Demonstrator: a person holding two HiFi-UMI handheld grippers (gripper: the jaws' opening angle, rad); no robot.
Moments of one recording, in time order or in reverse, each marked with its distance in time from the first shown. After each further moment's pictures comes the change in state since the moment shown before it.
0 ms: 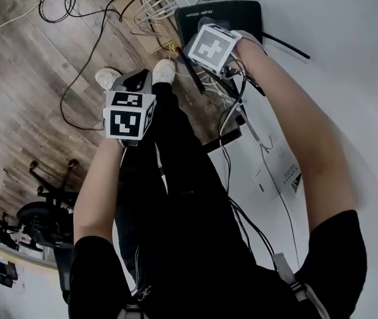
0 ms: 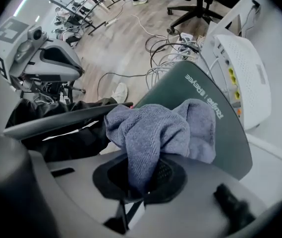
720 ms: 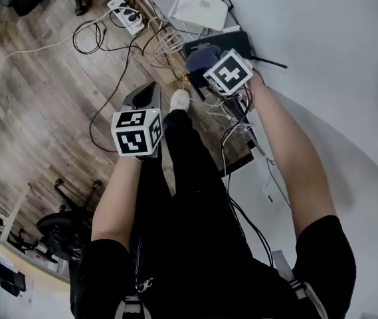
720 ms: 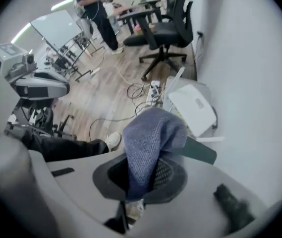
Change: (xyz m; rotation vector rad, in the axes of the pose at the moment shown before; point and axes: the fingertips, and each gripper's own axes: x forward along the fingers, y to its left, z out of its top) left arm -0.130 -0.022 0.086 -0.102 -0.277 0.076; right arm -0.125 0.012 0.013 0.279 -0.431 -0.116
